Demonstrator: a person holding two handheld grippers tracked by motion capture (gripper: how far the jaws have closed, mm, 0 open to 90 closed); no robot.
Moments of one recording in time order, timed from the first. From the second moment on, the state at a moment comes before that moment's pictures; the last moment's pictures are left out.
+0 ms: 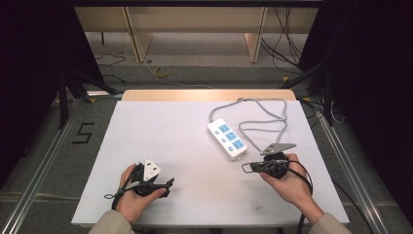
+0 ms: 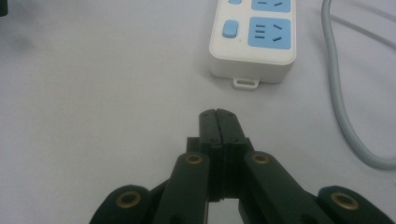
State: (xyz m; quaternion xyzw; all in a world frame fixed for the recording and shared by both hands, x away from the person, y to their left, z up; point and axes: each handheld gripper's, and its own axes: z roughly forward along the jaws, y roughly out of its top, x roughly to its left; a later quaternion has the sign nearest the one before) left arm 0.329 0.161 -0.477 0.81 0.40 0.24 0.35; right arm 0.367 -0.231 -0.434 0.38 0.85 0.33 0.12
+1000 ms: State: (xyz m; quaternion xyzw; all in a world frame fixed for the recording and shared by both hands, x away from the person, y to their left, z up) left arm 0.329 0.162 -0.477 0.81 0.40 0.25 0.35; right arm 0.379 -0.227 -0.426 0.39 0.85 0.32 0.11
